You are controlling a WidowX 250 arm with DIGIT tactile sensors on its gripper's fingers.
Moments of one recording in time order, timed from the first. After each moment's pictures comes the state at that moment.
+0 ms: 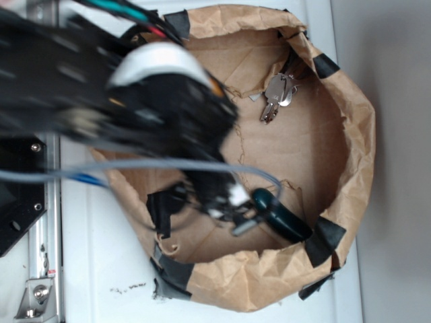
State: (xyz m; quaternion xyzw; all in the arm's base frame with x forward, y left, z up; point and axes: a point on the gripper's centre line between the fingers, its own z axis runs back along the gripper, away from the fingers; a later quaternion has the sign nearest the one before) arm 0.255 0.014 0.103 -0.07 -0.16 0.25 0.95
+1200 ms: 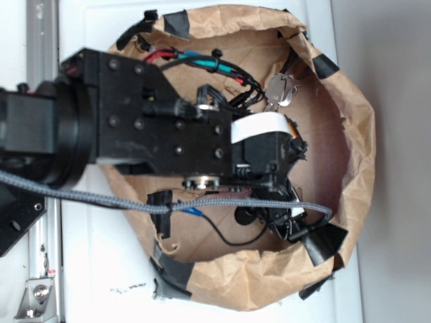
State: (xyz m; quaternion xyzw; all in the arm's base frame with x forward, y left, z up) arm 0.301 0.010 0.068 -0.04 -0.21 0.23 0.95
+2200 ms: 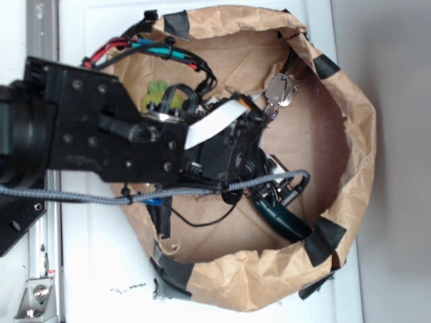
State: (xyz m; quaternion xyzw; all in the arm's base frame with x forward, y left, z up) arm 0.282 0.033 0.060 -0.01 -0.24 0.38 0.89
